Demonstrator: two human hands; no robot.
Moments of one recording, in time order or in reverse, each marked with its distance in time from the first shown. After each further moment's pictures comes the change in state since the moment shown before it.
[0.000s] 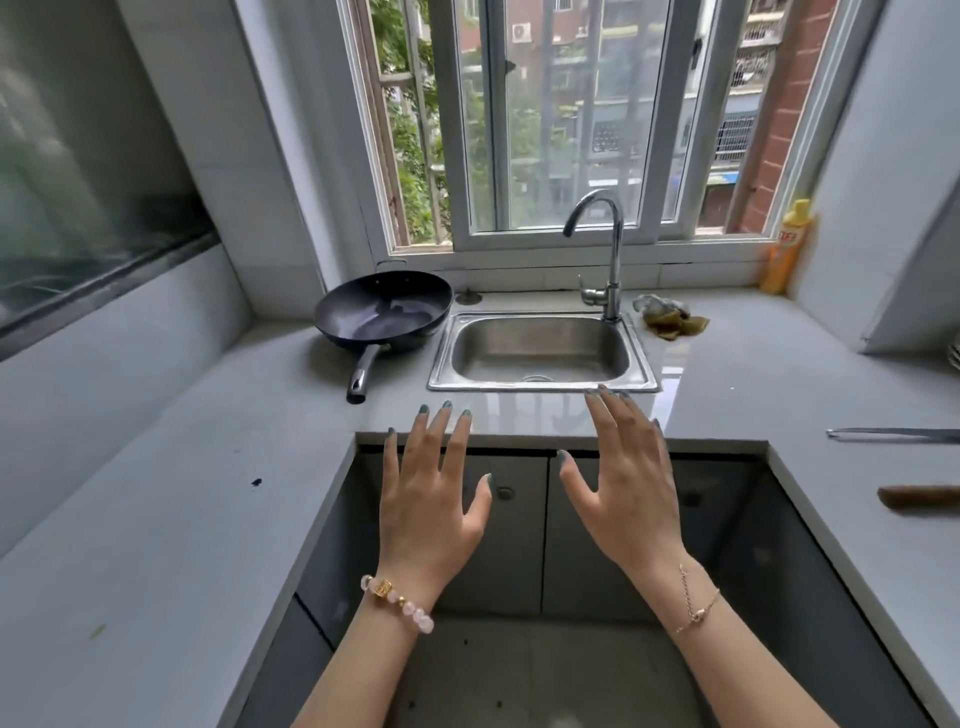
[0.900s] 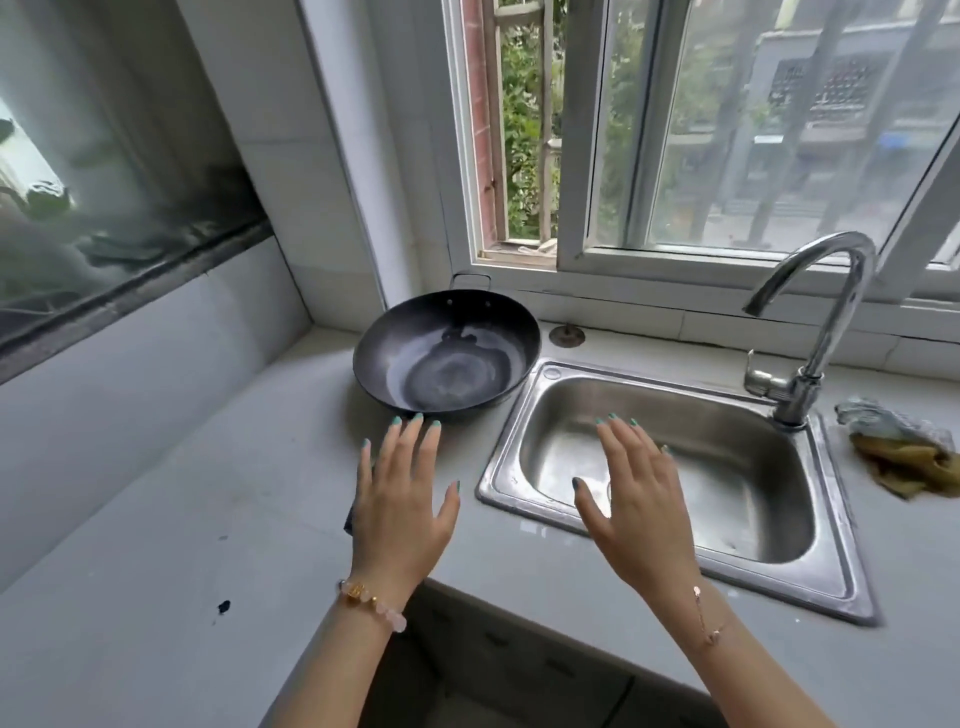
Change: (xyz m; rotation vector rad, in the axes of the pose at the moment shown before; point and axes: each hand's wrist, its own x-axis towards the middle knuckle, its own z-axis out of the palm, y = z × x) left_hand 0.235 -0.139 0.147 0.183 -0.124 -0.318; right_hand 0.269 0.072 0.237 0.127 -0.256 -0.163
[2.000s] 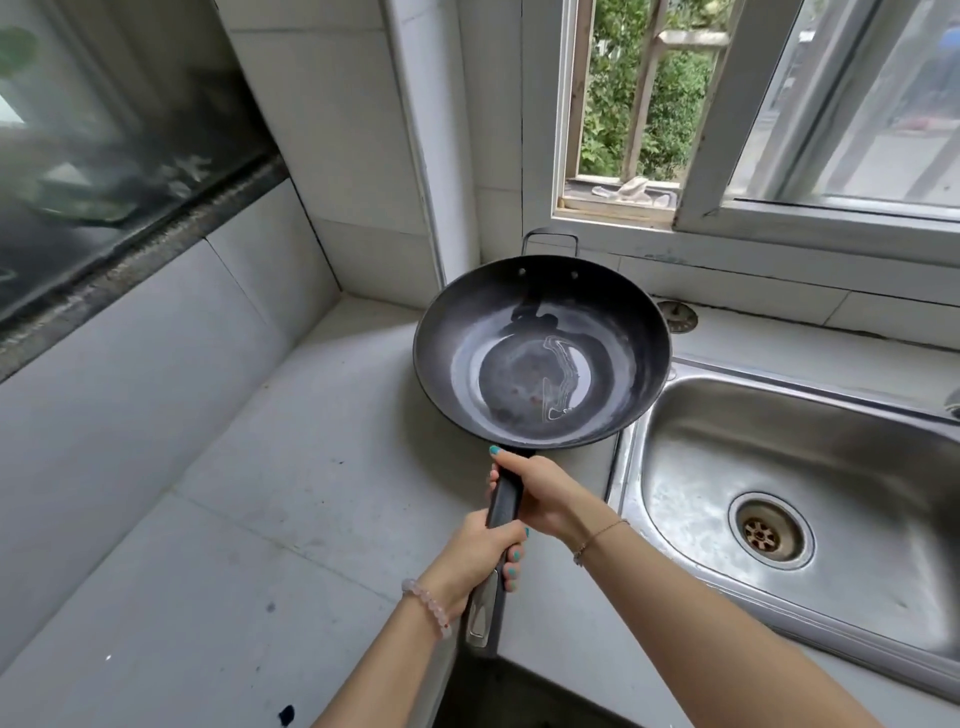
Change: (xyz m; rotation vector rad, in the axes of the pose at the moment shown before) left_hand 0.084 -0.116 0.102 -1.440 -0.858 -0.872; right_hand 0.152 -0.143 0.233 1.645 -0.808 1.198
